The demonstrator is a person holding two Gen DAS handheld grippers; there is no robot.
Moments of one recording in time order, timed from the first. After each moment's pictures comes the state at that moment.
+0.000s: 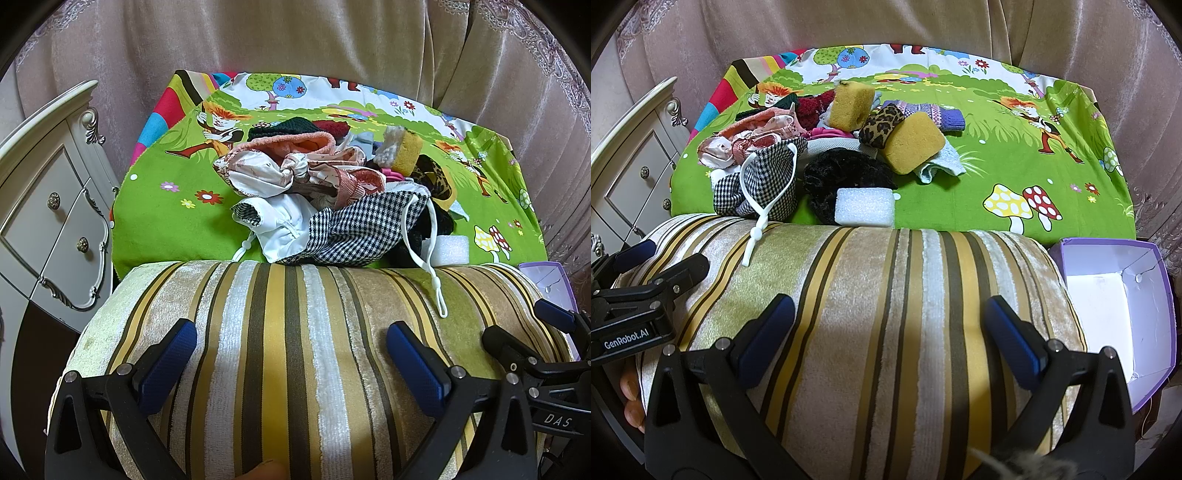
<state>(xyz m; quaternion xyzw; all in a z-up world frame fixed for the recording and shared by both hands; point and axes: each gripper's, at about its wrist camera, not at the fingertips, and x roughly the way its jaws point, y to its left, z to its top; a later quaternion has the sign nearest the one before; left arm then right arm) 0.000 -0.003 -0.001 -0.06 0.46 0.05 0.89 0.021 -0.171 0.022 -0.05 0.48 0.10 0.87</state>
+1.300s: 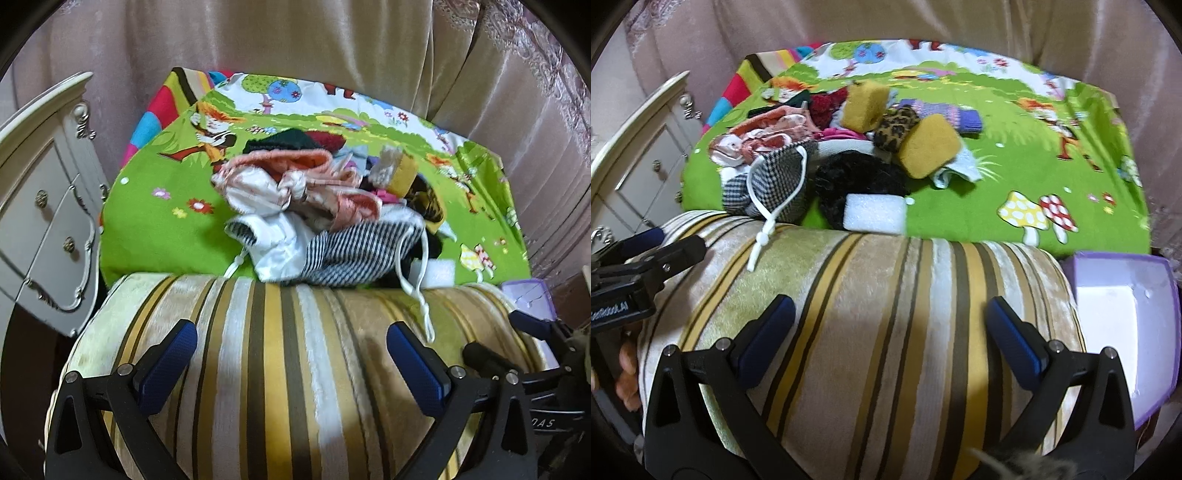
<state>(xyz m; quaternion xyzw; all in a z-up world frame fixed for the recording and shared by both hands) 0.019 0.020 0.010 -0.10 0.45 0.02 0.88 0.040 -0.172 0.025 -0.05 0.50 0.15 0.85</state>
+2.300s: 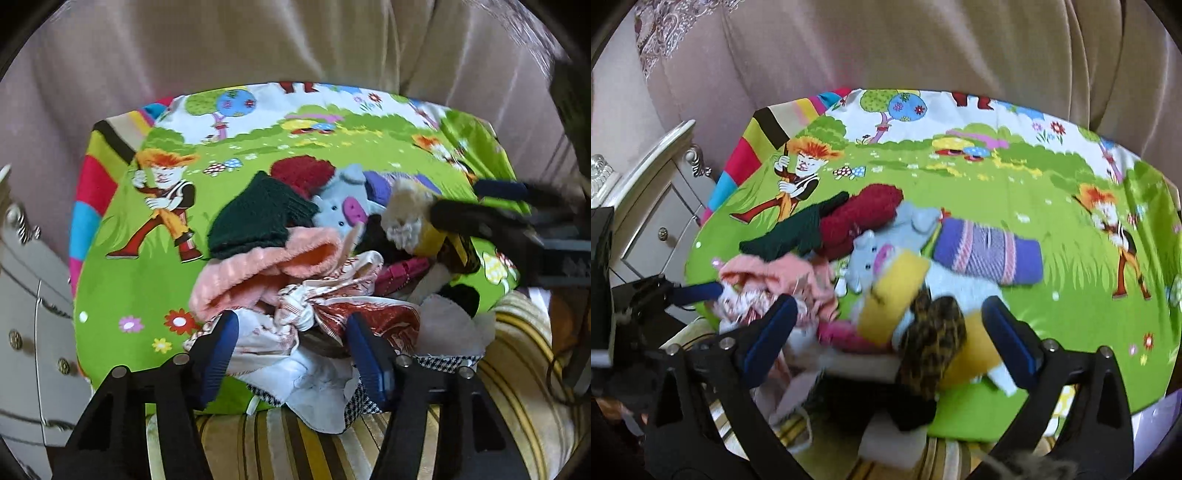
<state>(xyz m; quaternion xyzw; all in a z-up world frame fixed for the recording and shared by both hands) 0.136 0.030 0.014 0.02 0.47 -0.06 0.88 0.191 -0.111 0.059 -0.05 0.44 0.22 0.87</state>
